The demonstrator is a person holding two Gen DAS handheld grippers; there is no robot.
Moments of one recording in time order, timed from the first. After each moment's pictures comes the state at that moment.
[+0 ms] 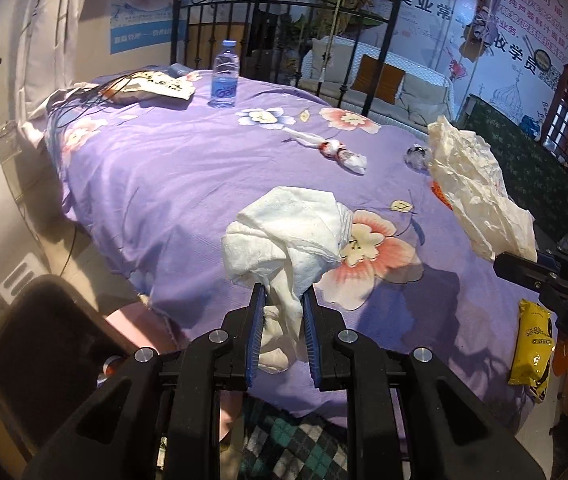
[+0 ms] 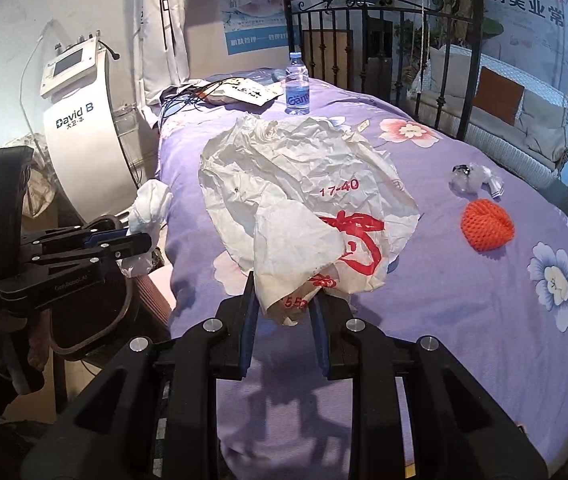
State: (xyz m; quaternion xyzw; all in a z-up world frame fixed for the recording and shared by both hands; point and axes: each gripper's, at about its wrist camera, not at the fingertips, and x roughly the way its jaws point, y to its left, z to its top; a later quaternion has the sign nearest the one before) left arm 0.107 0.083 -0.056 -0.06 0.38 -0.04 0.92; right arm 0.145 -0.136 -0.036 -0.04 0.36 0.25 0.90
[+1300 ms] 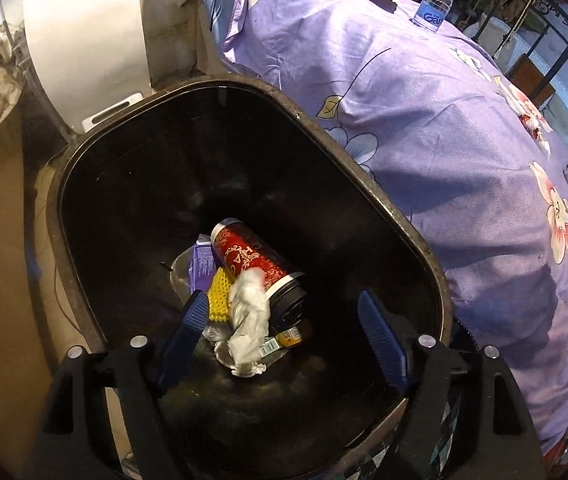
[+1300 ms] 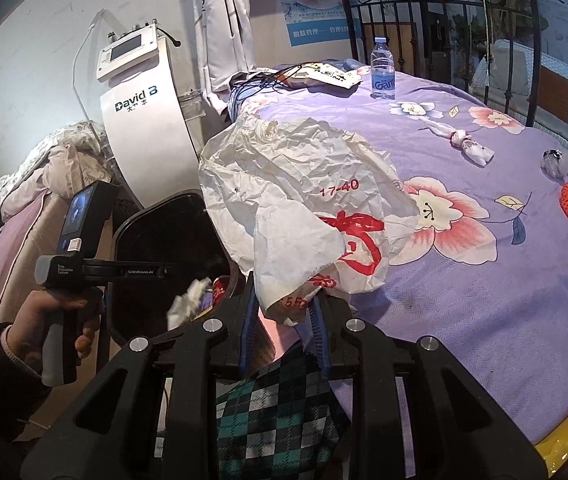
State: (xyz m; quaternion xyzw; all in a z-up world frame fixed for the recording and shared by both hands) left arm 0.049 0.227 -0.147 -0.18 0.52 0.15 0.82; right arm 0.089 -0.049 -0.073 -0.03 0.37 0.34 0.86
